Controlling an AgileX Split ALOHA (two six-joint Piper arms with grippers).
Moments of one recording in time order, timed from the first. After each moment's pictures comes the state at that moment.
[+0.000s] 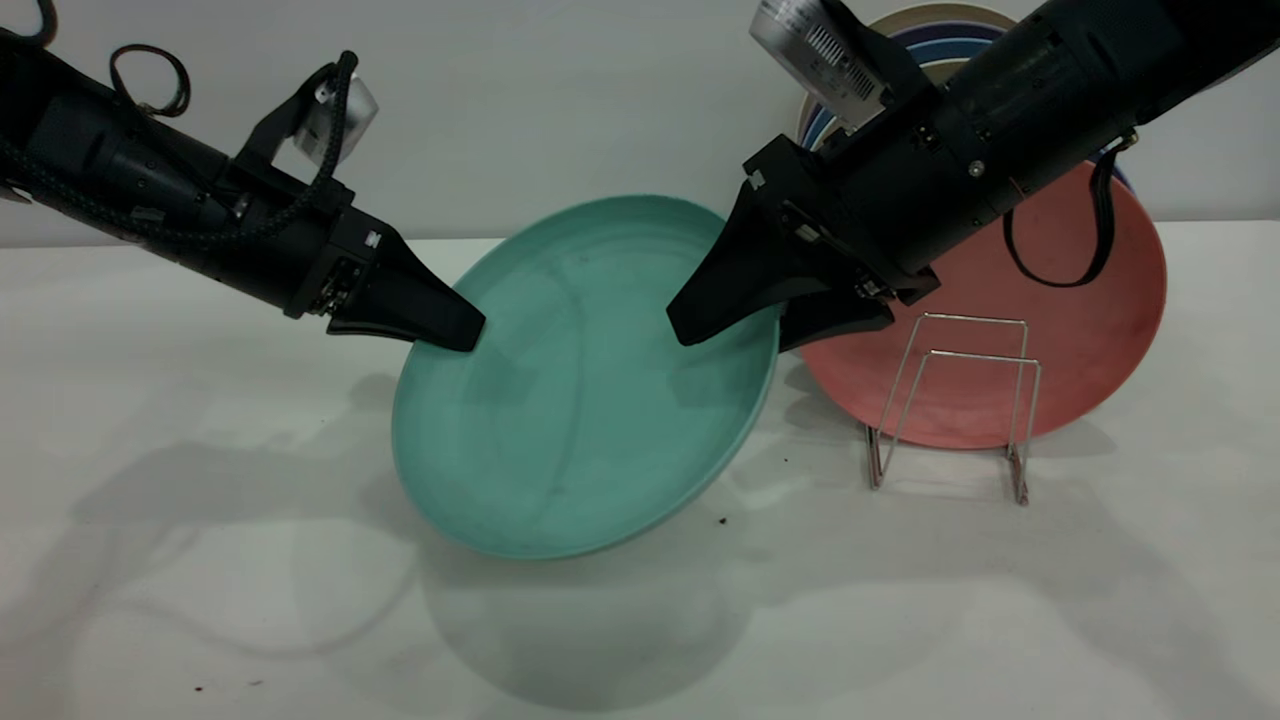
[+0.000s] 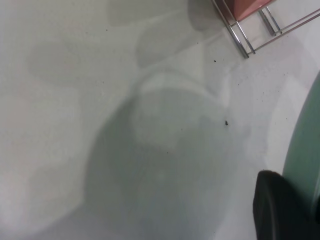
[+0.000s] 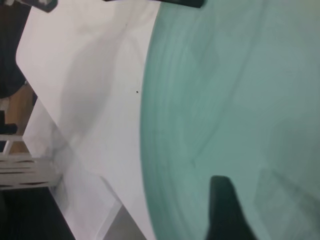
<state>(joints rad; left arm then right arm) -0.02 2.26 -1.32 -1.22 0.87 1.42 0.30 2.08 -1.24 1.22 0.84 -1.07</state>
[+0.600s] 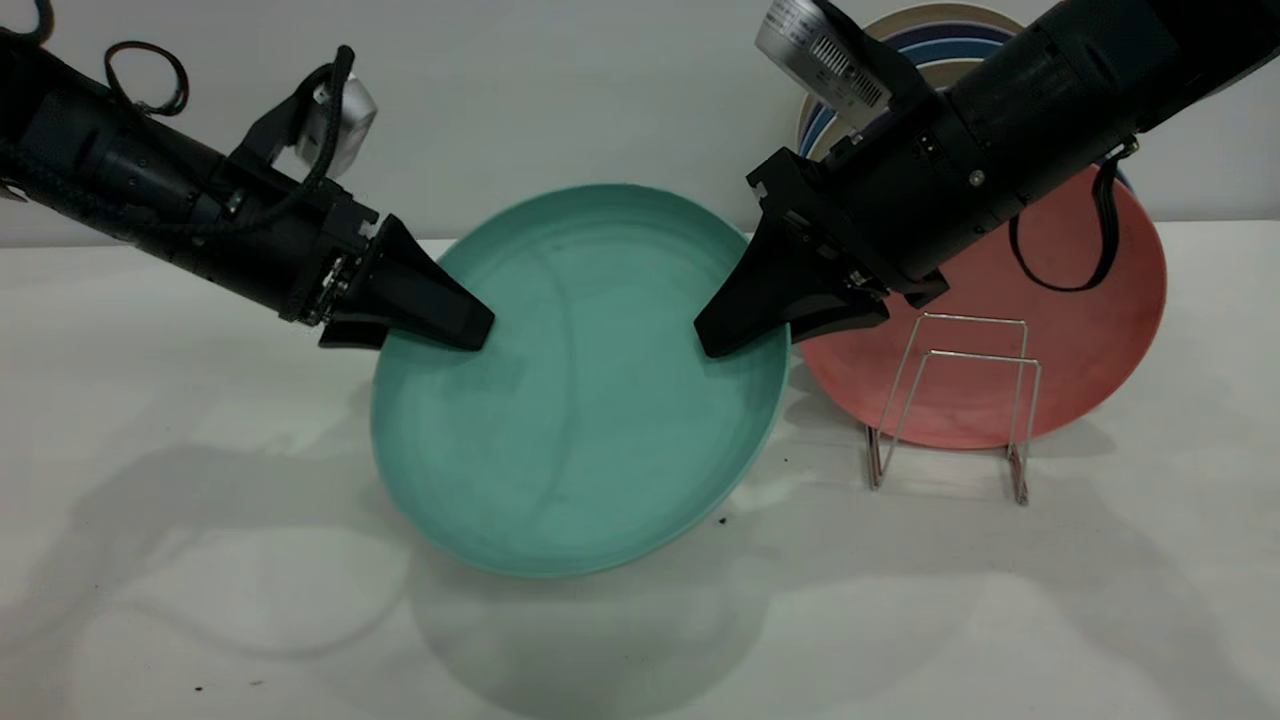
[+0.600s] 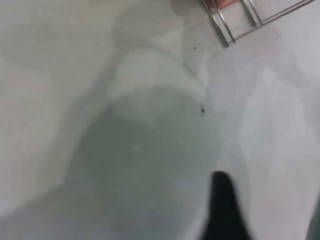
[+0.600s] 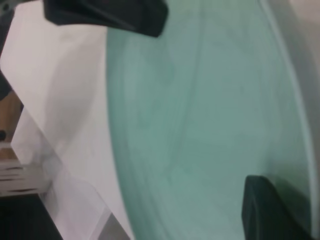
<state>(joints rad) -0.01 2.26 -1.32 -1.18 0.93 1.31 0.30 2.09 -1.24 1.22 0.82 -1.07</state>
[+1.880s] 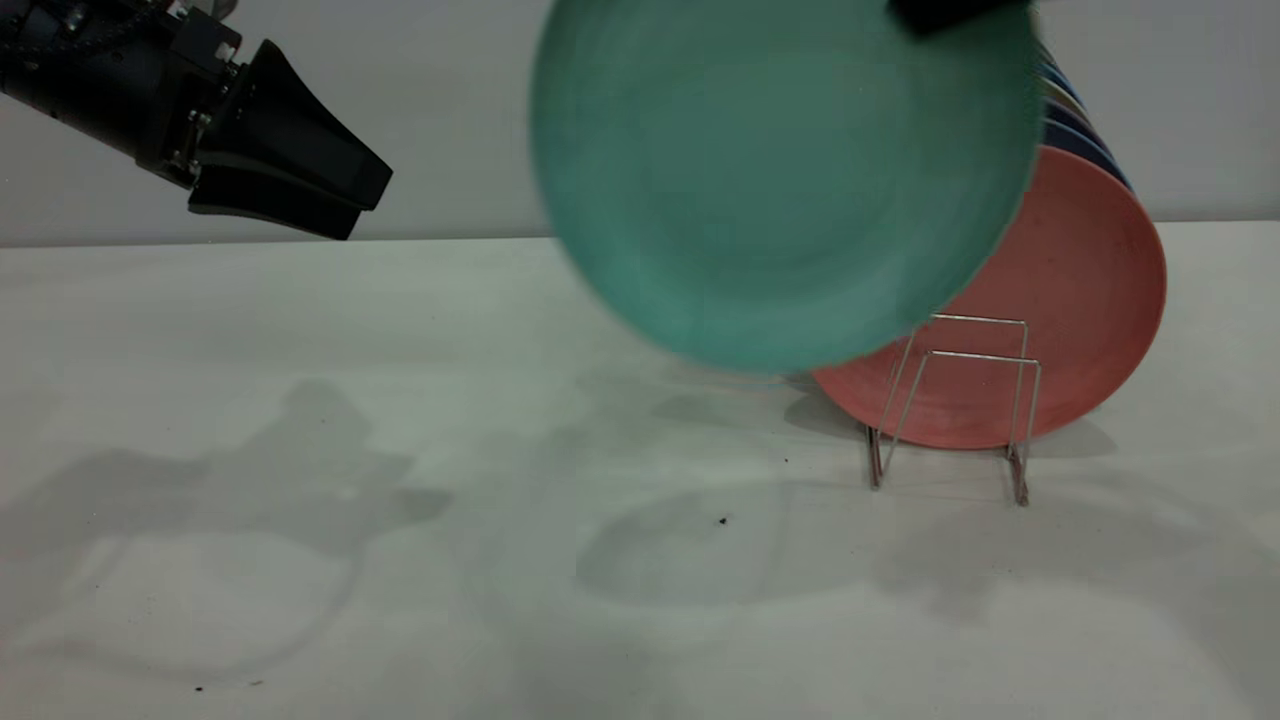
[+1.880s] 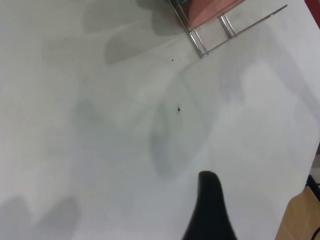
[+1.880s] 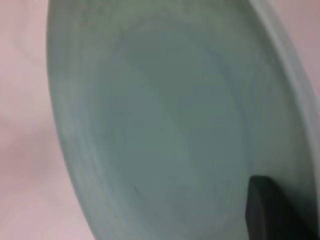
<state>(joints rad) 0.06 2.03 -1.32 -1.04 1.02 1.18 0.15 1.66 -1.24 0.92 0.73 -1.71</state>
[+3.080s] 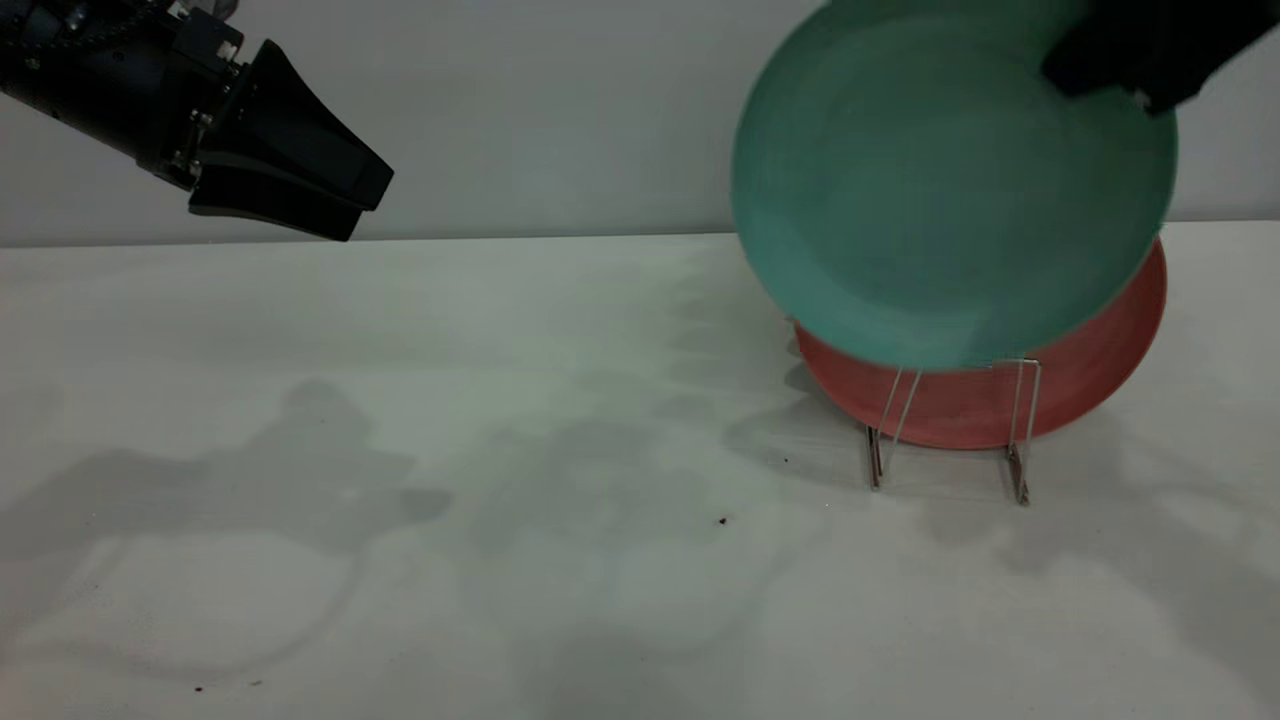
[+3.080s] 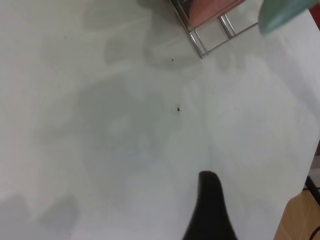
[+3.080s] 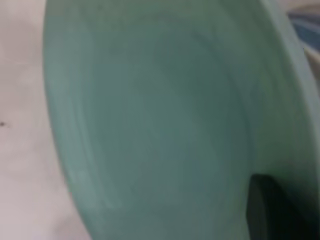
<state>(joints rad) 0.06 2.03 -1.32 -1.04 1.02 1.17 0.12 1.65 -1.01 0.90 0.29 -1.65</state>
